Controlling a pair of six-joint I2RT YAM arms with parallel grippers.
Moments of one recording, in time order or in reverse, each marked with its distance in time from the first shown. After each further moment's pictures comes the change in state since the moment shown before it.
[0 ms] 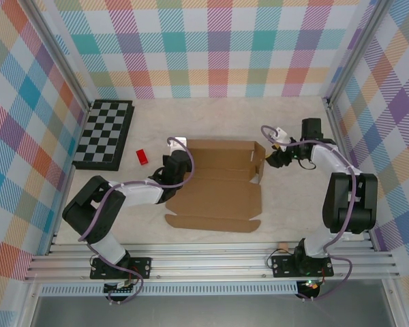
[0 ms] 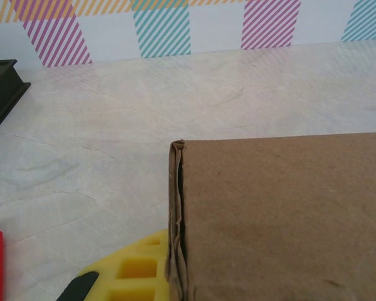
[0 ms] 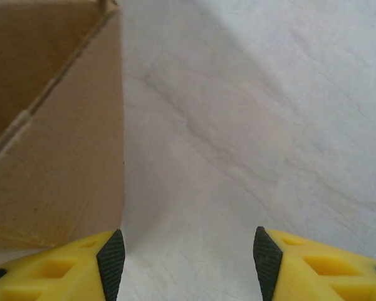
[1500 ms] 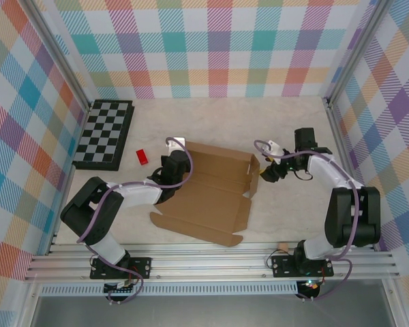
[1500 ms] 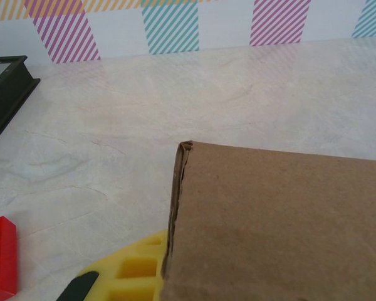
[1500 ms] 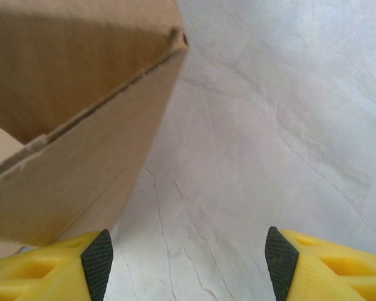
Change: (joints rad) left arm 0.005 -0.016 -0.006 -0.024 -0.011 -0.006; right arm 0.061 -0.137 -0.134 -0.068 0.010 -0.050
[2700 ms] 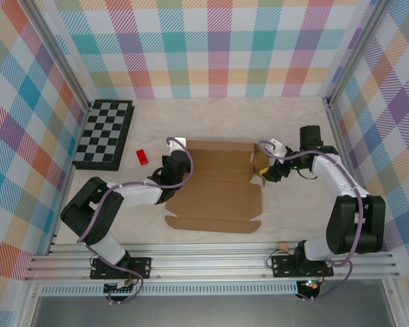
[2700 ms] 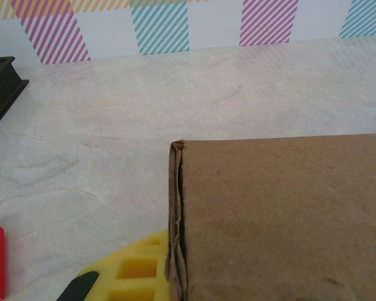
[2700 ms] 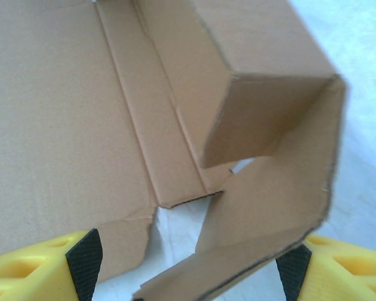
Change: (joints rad) left arm -0.001 0.000 0.000 0.005 0.022 0.008; right arm -0.047 -0.058 0.051 -0.095 -0.096 -0.090
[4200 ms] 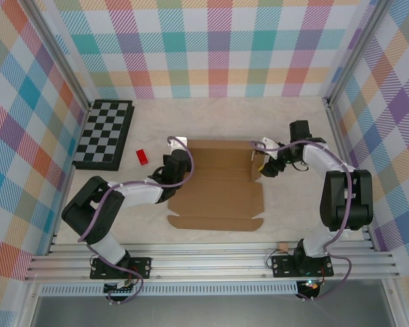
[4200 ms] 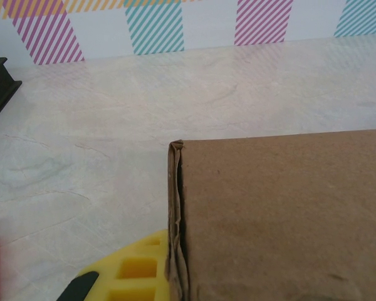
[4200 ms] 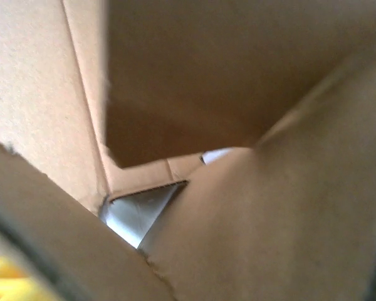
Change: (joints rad) left arm 0.000 0.010 0.015 -0.005 0.017 -0.001; right arm 0.069 0.232 0.101 0.061 0.126 -0.083
